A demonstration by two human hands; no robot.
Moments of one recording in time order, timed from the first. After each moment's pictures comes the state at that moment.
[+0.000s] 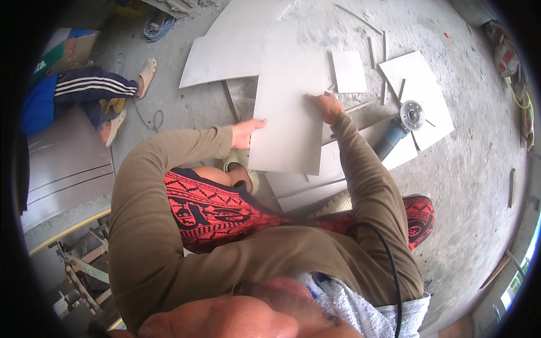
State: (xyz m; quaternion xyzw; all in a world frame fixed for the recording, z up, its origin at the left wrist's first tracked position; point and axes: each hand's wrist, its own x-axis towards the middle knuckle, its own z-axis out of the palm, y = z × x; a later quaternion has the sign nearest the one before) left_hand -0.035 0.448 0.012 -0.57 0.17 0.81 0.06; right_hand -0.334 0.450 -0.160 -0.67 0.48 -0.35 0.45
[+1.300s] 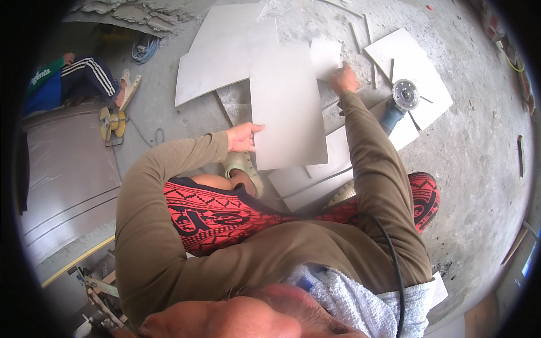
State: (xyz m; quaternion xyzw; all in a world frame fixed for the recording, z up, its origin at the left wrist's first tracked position) left_hand -0.054 0.447 0.043 -0.59 0.18 0.79 0.08; right_hand -0.397 0.429 -0.115 -0.41 0.83 -0.29 0.23
